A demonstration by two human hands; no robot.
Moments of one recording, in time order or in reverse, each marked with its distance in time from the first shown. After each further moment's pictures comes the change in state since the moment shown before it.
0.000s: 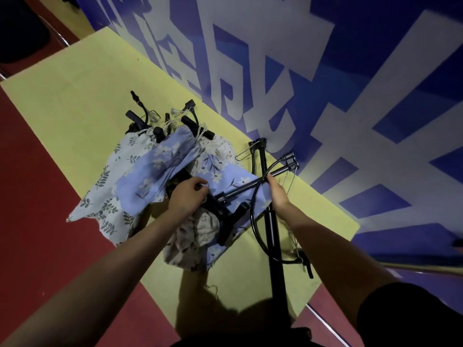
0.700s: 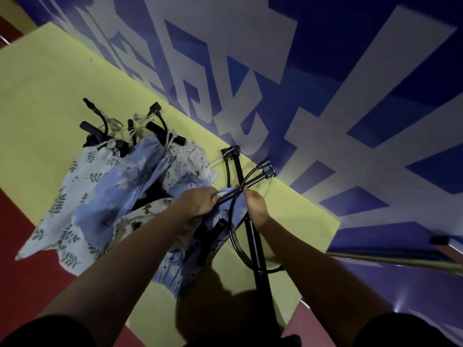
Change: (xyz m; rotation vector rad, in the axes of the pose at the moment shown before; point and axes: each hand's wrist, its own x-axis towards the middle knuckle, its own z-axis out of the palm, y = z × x) left_hand 0.080 0.037 0.066 0.582 -0.464 0.293; right_hand 0.007 0.015 0.007 0.007 0.127 0.016
